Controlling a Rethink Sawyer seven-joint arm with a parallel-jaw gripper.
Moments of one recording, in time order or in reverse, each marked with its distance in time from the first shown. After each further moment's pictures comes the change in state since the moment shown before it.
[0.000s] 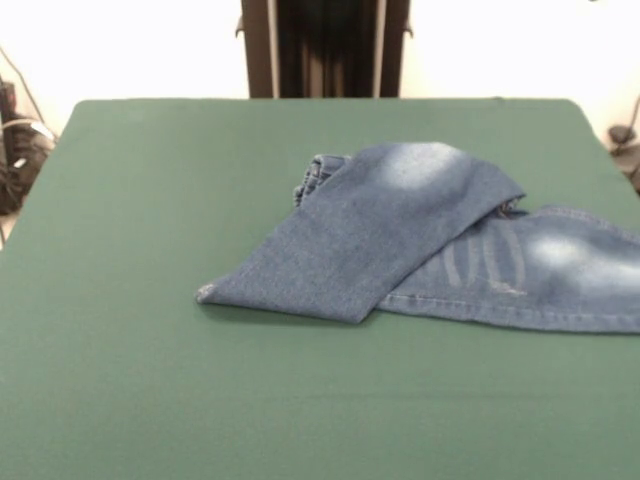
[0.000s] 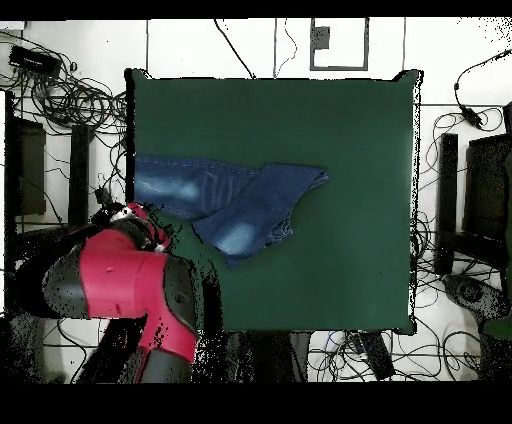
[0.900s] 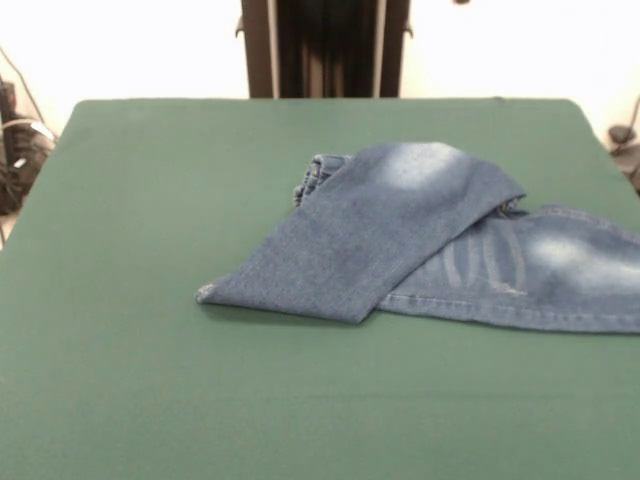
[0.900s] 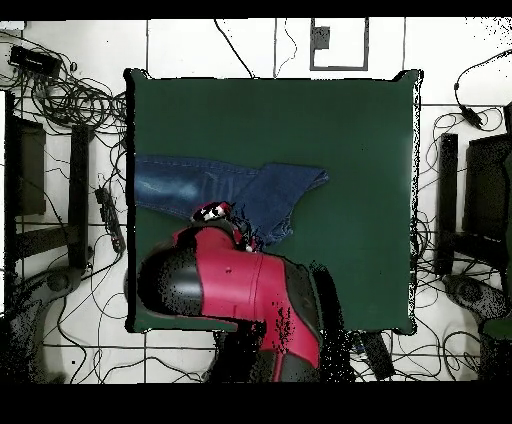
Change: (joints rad) arm -0.311 -0.142 0.138 0.103 -0.265 -0.049 -0.005
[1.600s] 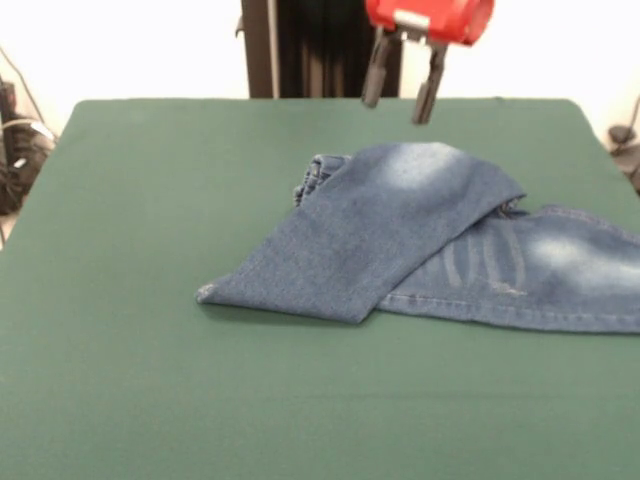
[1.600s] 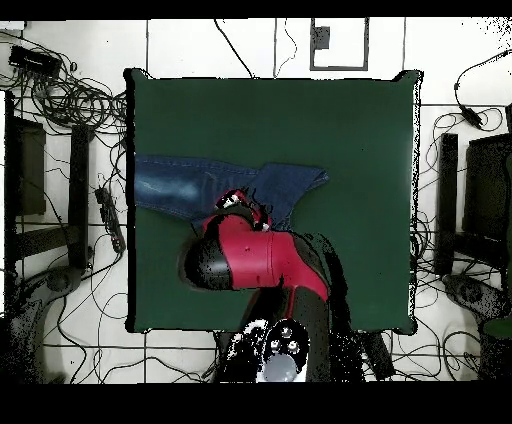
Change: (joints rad) arm -0.118 0.157 0.116 -0.002 -0.181 -0.278 0.000
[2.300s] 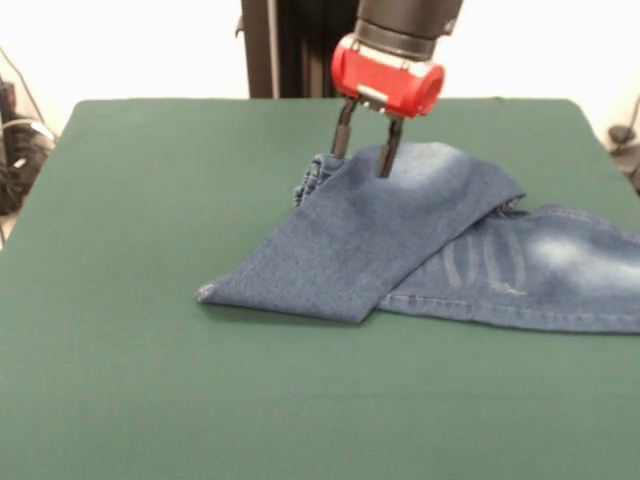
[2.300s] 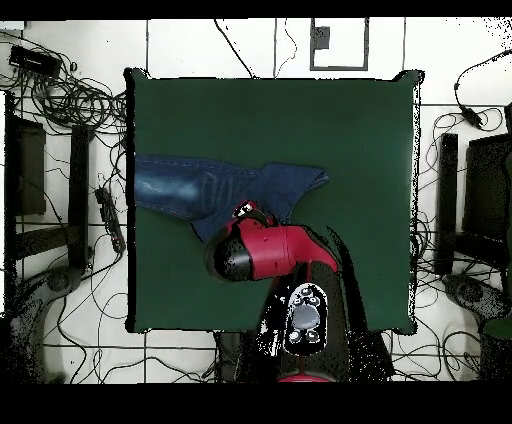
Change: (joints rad) arm -0.105 0.116 0.080 -0.005 -0.112 -0.005 0.000
